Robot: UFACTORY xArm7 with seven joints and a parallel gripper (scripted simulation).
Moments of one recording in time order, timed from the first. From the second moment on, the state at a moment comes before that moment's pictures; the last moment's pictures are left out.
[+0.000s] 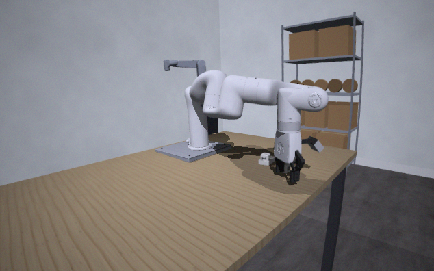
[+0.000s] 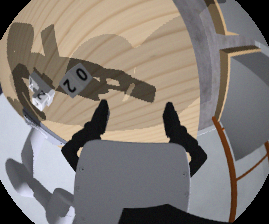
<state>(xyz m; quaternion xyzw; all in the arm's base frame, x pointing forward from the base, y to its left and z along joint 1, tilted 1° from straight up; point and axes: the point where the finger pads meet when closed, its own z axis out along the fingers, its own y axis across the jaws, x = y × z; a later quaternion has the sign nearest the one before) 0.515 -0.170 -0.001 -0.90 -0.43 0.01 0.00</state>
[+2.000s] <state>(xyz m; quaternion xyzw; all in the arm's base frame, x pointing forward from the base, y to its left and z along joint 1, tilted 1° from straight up) 0.518 -0.164 0.062 -0.93 -0.36 0.01 0.00</state>
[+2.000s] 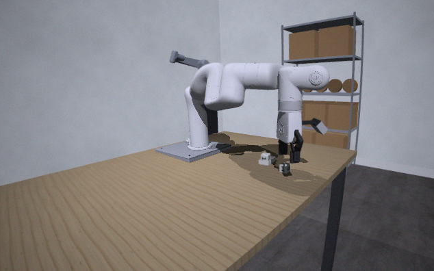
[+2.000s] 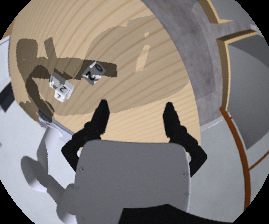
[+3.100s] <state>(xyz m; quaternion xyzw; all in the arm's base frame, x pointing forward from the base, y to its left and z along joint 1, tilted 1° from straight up) 0.514 -0.123 0.077 -0.99 0.12 0.01 0.00</state>
